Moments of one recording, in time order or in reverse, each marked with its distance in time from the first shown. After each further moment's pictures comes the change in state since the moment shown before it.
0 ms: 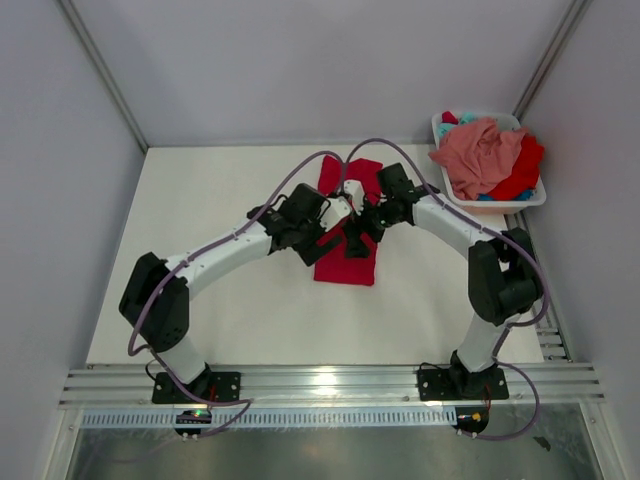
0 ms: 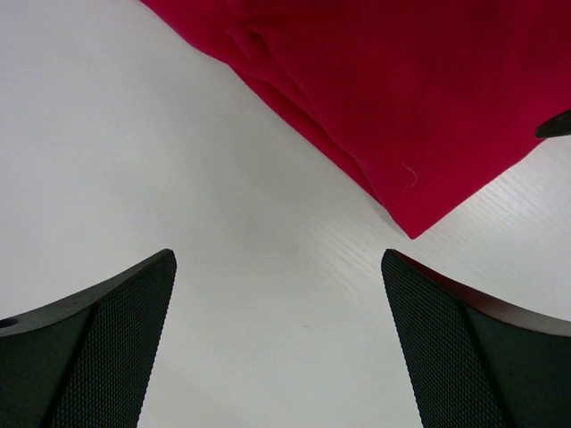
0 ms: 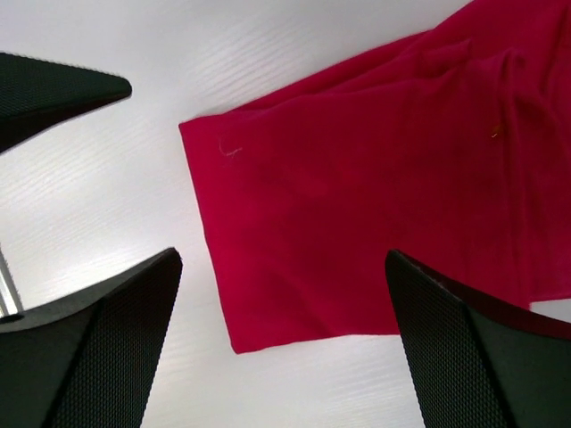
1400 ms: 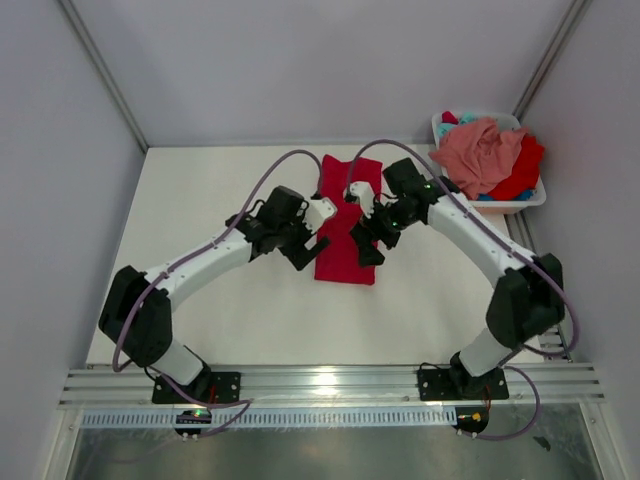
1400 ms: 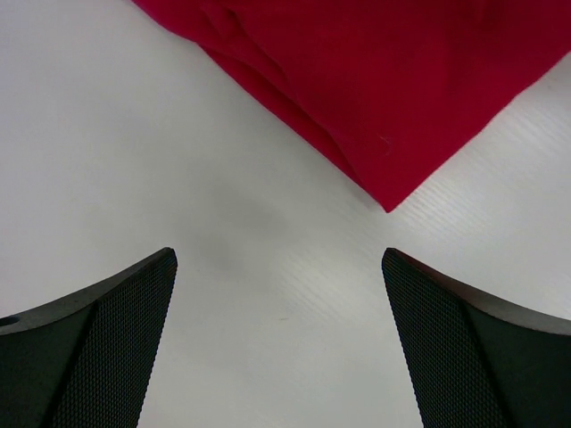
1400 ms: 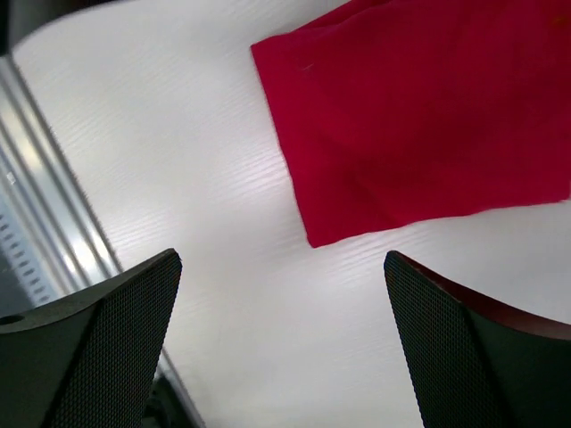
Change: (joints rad) left arm 0.076 -0.129 -0.143 0.084 0.138 -0.006; right arm 0.027 -0.091 0.101 -0.384 0.067 0.007
